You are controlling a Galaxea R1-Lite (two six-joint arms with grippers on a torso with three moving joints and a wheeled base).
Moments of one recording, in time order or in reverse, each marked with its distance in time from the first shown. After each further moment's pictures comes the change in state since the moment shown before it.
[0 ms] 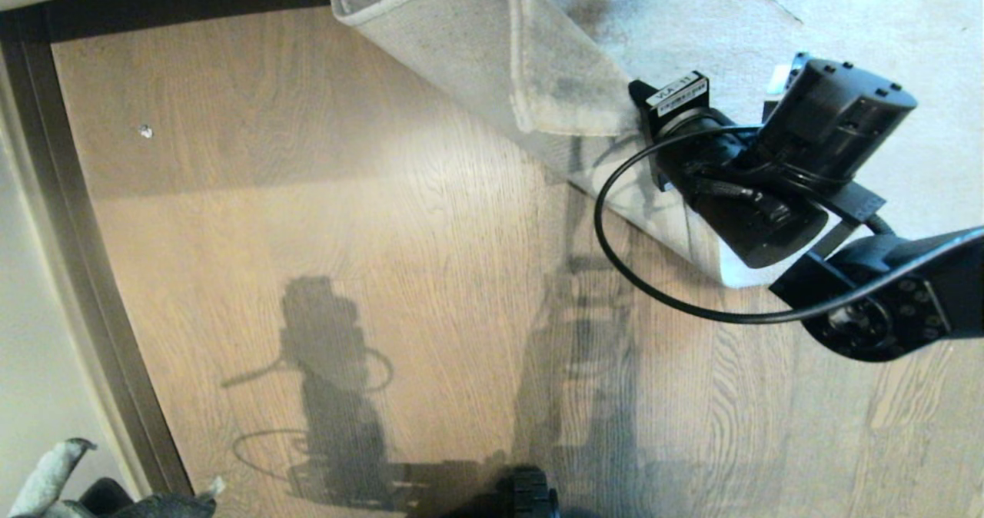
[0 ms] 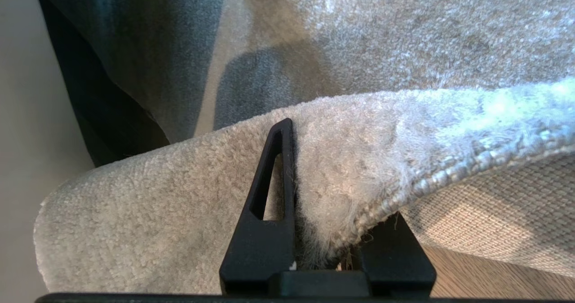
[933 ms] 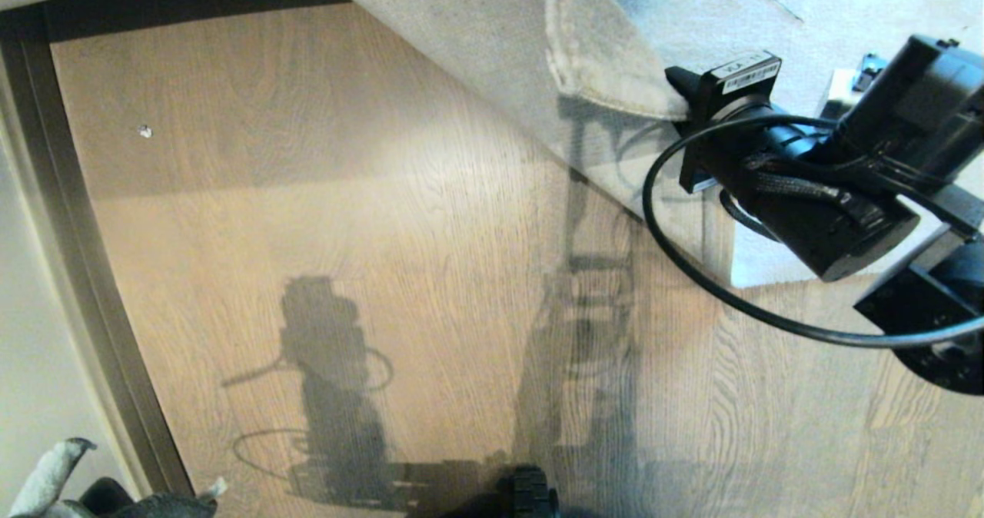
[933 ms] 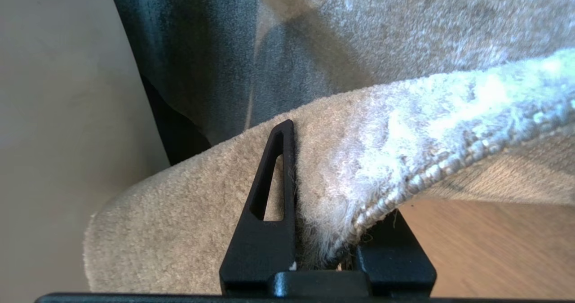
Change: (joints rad) left arm 0.000 0.000 0.000 0.000 0.000 0.000; right arm 0.044 -0.151 0.098 0.022 0.005 0.205
